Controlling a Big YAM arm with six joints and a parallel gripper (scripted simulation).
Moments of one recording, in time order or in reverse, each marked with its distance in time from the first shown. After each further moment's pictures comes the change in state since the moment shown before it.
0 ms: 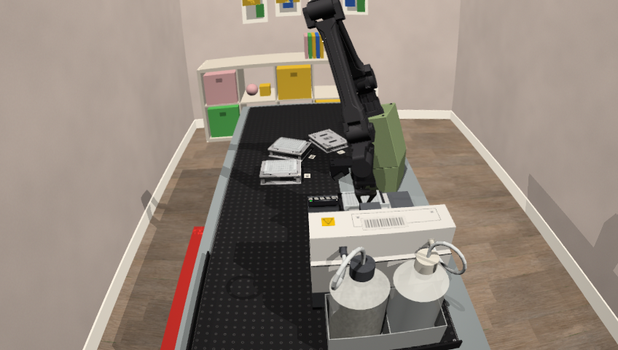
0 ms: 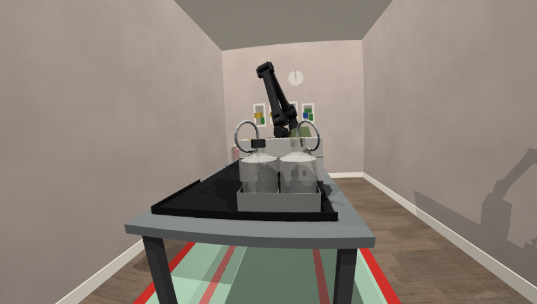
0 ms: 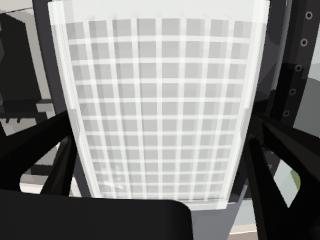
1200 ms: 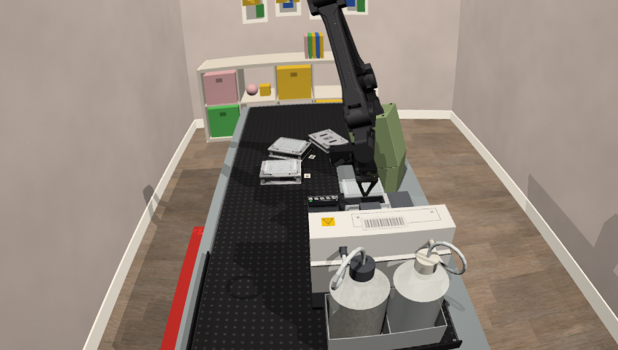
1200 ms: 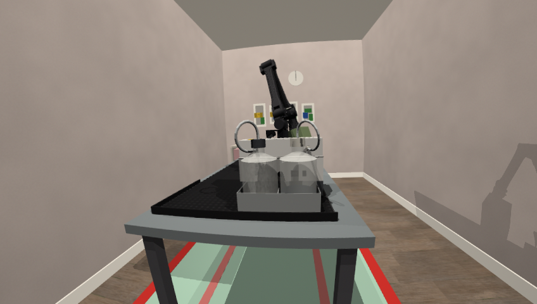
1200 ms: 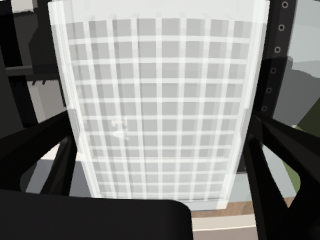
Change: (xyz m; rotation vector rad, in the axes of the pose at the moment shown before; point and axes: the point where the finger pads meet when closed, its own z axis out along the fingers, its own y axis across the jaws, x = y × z) arm 0.000 0.000 -0.049 0.004 -0.001 -0.014
